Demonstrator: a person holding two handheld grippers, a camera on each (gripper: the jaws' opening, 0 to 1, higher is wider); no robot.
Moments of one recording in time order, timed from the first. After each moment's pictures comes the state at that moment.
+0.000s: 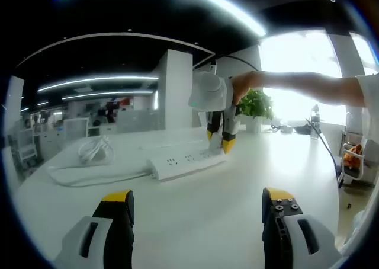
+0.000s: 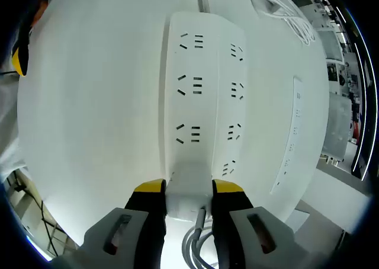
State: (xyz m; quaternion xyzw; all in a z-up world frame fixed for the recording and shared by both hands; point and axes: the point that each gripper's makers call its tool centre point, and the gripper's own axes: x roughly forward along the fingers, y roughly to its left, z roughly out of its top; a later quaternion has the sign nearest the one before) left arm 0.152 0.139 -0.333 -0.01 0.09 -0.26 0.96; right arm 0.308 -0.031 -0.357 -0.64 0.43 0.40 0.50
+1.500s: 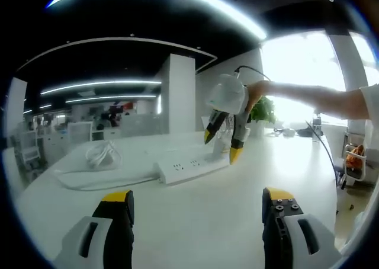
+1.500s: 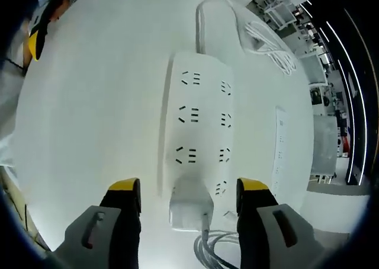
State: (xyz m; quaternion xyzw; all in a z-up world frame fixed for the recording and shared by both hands) left arm 0.148 0.154 -0.325 -0.01 0.08 -0.25 0.97; right arm 0.307 -0.003 -0.350 -0.60 0.32 0.47 0.57
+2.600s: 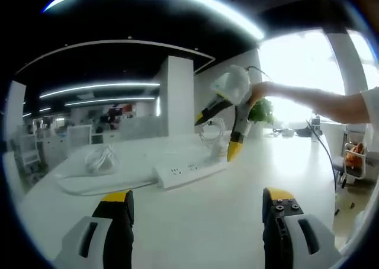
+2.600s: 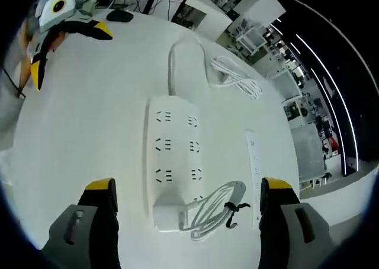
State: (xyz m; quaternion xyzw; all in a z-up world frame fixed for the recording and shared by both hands) left arm 0.145 0.147 -0.318 0.00 0.08 -0.25 0.97; right arm 0.314 0.018 -0.303 -0.51 0.21 0.49 0.68
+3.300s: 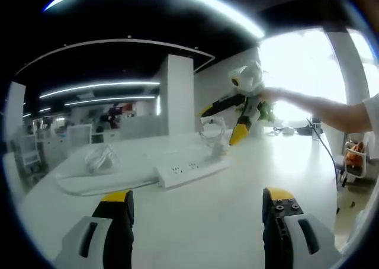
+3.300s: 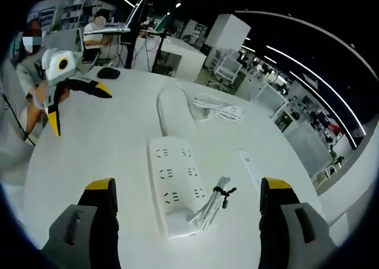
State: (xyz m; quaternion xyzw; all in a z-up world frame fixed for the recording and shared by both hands) left arm 0.151 0.148 -0.320 0.00 0.08 -0.25 0.97; right arm 0.299 0.012 -0.265 -0.35 0.13 0.53 0.77
